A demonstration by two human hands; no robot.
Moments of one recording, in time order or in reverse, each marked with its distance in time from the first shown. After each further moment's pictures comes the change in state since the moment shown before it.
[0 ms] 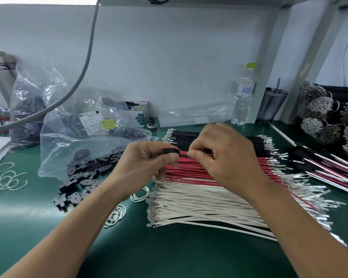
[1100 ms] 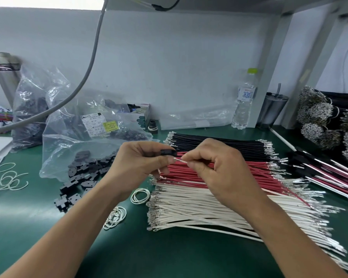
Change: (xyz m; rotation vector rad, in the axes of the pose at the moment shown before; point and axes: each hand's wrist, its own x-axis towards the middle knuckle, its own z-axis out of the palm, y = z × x) left_hand 0.002 0.002 -0.005 -0.175 0.122 -0.061; right_hand -0.013 -0.018 0.006 0.402 -0.045 0.142
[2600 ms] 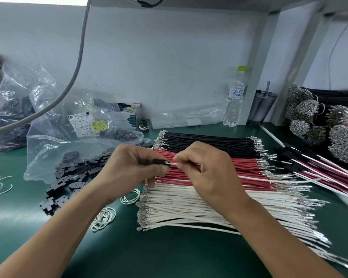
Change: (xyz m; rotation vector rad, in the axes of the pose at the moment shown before) left_hand -0.010 0.009 0.002 0.250 -0.154 0.011; right_hand -0.007 0.010 0.011 -0.142 0.092 -0.140
